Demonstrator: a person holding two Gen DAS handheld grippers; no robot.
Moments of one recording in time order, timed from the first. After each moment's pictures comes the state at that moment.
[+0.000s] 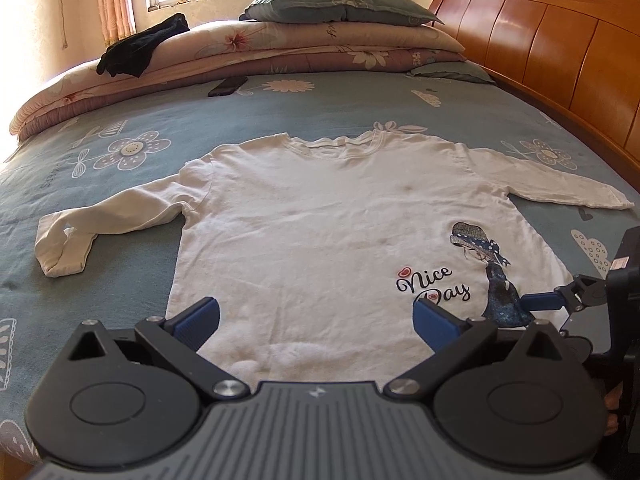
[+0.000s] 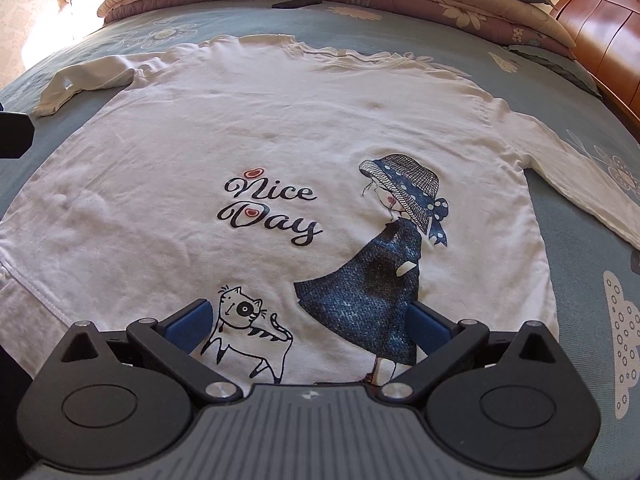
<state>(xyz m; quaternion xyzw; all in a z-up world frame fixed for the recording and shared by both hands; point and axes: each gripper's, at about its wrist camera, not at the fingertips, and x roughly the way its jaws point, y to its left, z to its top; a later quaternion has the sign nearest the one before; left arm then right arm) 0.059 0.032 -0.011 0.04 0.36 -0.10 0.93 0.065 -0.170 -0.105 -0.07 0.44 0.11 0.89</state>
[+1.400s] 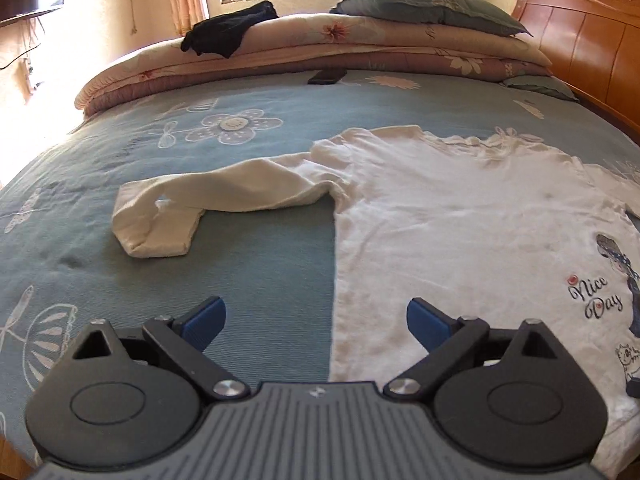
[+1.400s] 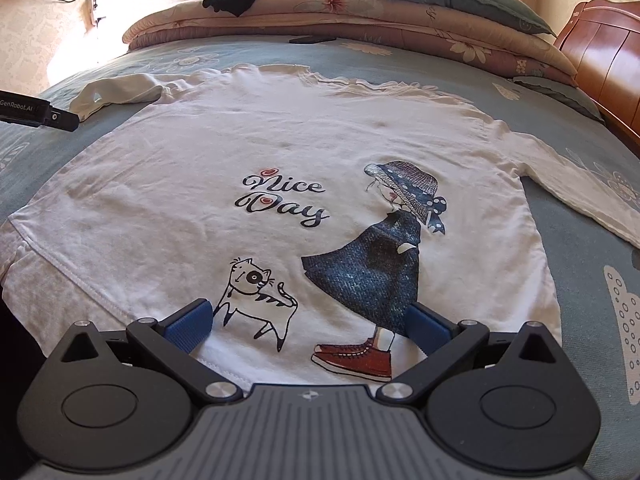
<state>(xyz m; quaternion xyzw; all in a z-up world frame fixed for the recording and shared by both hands) 0.115 0.169 -0.058 0.03 0.36 0.04 0.93 0.035 -0.183 -0.116 -0.06 0.39 0.14 0.91</state>
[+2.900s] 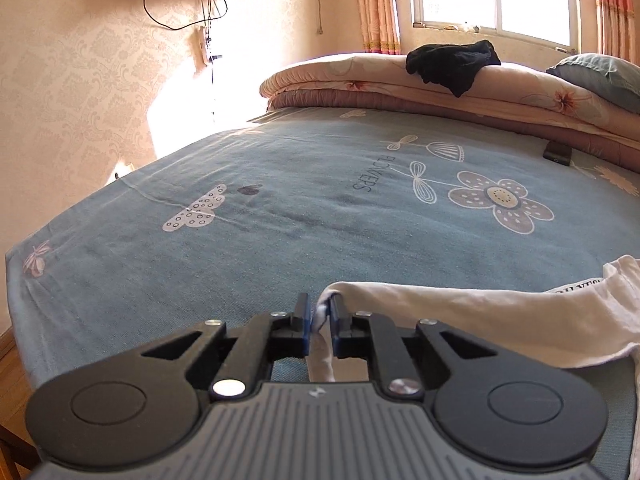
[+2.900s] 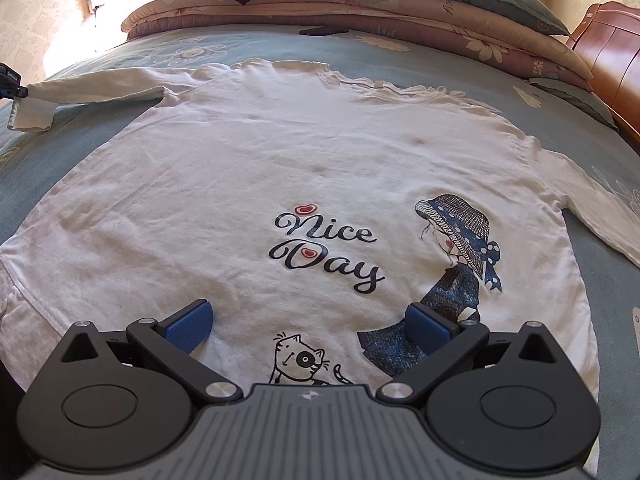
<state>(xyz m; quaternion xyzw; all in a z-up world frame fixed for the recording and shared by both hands) 0.183 0.359 -0.048 -0.03 0.31 0.24 0.92 0.072 -0.137 -0.112 -0.07 0.40 0.13 0.90</state>
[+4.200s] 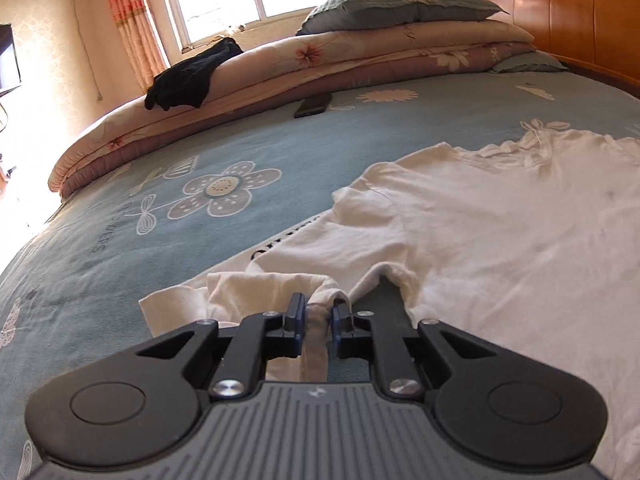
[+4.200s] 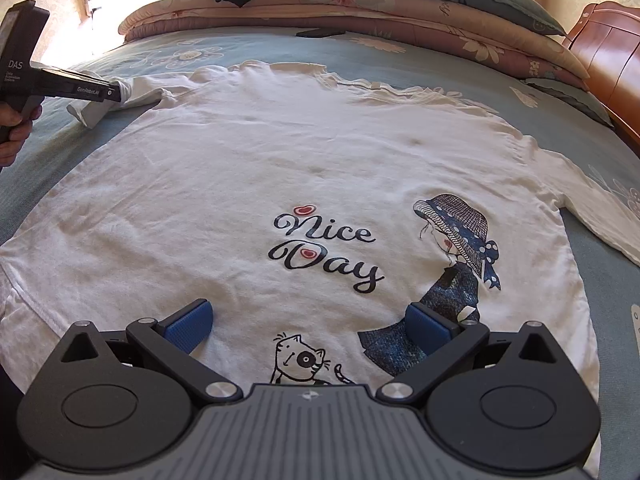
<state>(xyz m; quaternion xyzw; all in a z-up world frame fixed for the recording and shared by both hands) 0.211 0.162 -0.079 0.14 0.31 -0.05 0.94 0.072 -0.138 -0.111 -0.07 0.40 0.13 0.91</state>
